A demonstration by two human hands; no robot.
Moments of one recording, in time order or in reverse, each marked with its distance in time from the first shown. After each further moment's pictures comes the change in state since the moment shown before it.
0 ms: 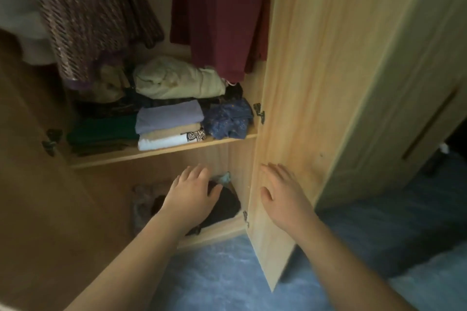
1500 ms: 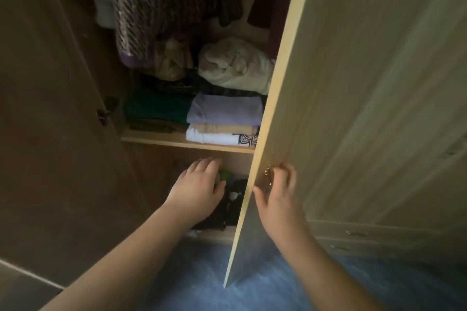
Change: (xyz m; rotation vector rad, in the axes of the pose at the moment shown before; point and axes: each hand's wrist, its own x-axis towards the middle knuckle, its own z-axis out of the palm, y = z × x) left_hand 0.073 -0.115 0.013 -0.048 0.137 -0.227; right_hand 0.131 -0.067 0.109 0.148 0.046 -0.126
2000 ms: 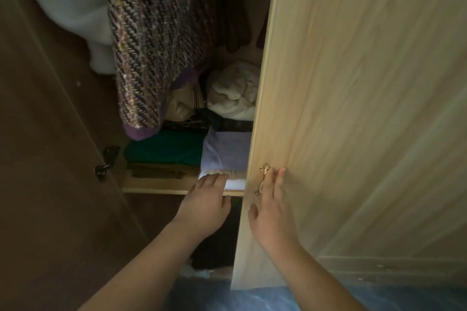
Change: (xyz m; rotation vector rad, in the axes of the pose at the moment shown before) left_hand 0.133 -0.081 -0.003 0.011 -0.024 -0.020; right_hand 0.131 -0.037 0.107 -0.138 -0.126 0.049
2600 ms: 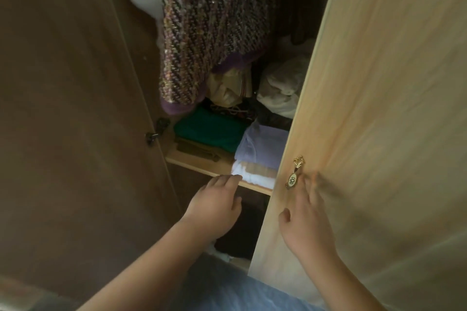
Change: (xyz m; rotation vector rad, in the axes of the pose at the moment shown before) left_hand -0.039 0.002 0.001 0.016 0.065 -0.205; right_hand 0.024 0.041 -0.001 -0.038 -0.115 -0.184
